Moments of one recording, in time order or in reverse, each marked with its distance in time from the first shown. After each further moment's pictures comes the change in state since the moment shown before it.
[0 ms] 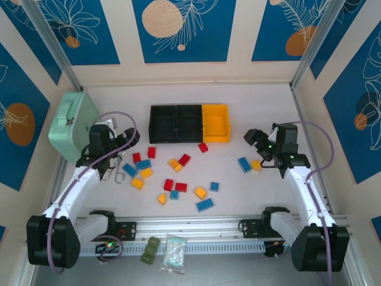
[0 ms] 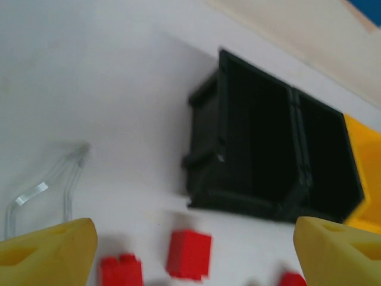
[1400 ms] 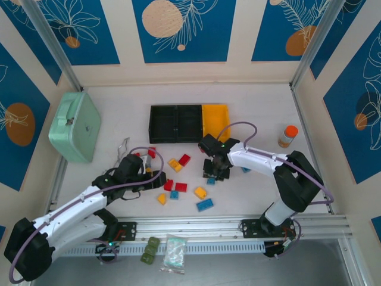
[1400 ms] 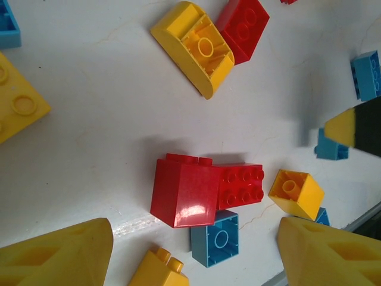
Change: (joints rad) left arm -0.537 -0.166 -0.219 -0.191 0.016 -0.244; right arm 0.747 0.616 0.283 -0.312 0.267 0.198
